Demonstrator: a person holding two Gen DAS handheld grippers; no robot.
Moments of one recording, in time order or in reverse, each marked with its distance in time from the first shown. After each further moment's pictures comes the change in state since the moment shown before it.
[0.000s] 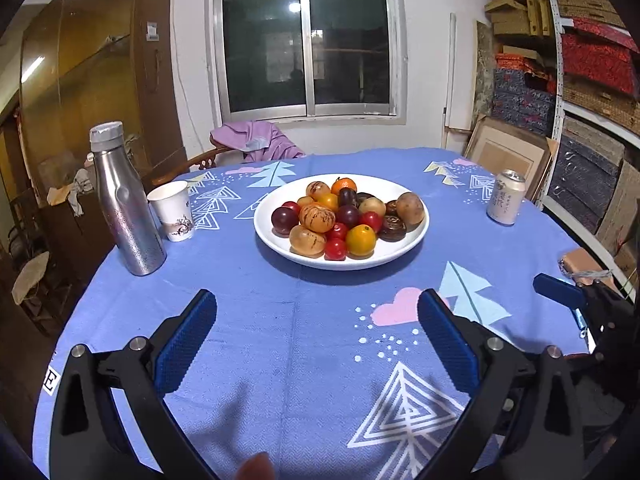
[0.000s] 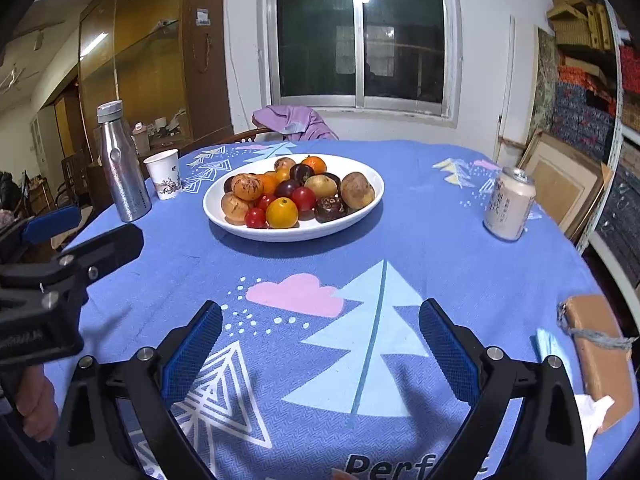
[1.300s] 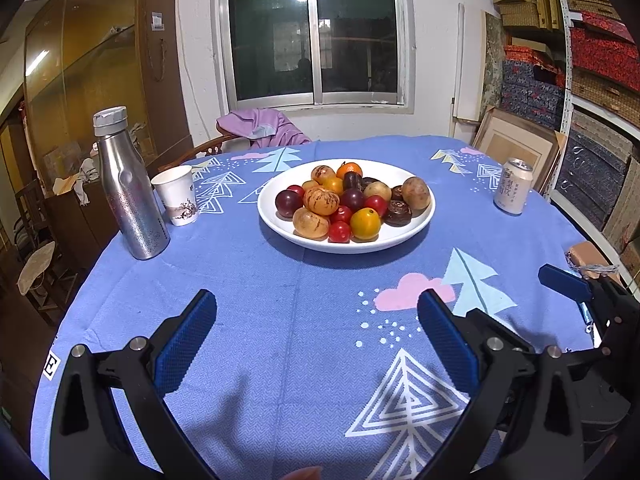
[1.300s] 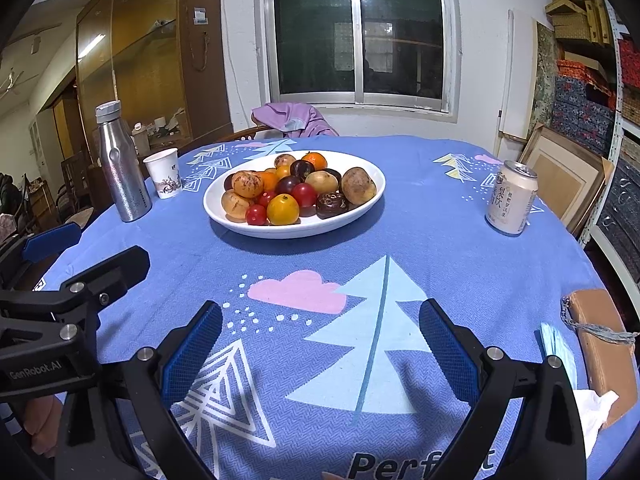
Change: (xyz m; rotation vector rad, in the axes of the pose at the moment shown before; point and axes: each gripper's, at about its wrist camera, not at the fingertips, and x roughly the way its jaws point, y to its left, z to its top) left arm 0.005 -0.003 -0.006 -0.024 0.047 0.019; right arm 0.001 0.001 -0.001 0.002 0.006 -0.003
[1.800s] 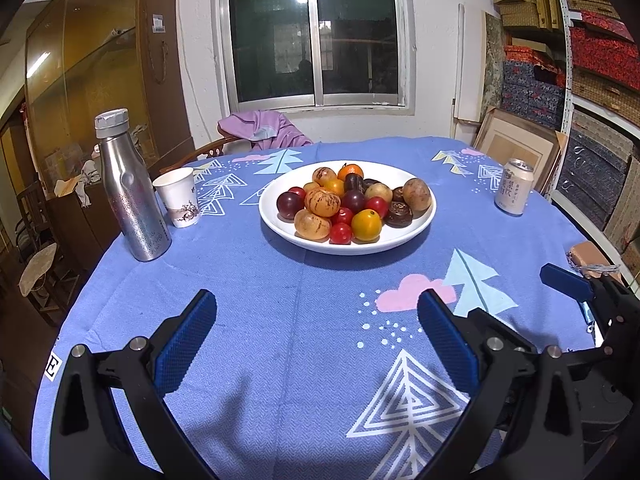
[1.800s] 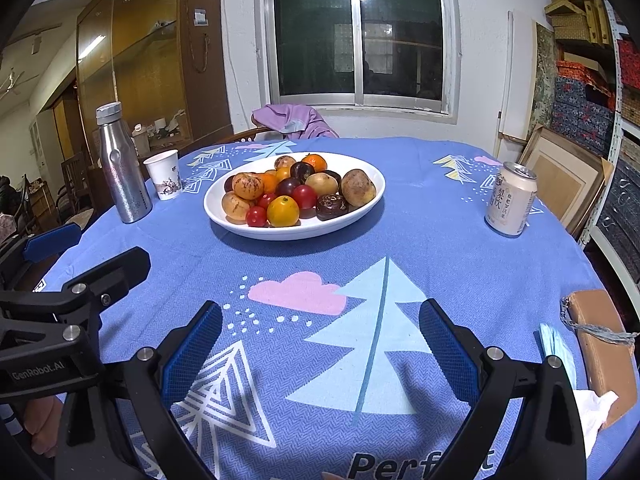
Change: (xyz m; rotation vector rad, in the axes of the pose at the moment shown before) left arm -0.001 0.000 0.000 0.002 -0.010 0.010; right arm 0.000 0.000 0.000 -0.001 -0.002 -0.001
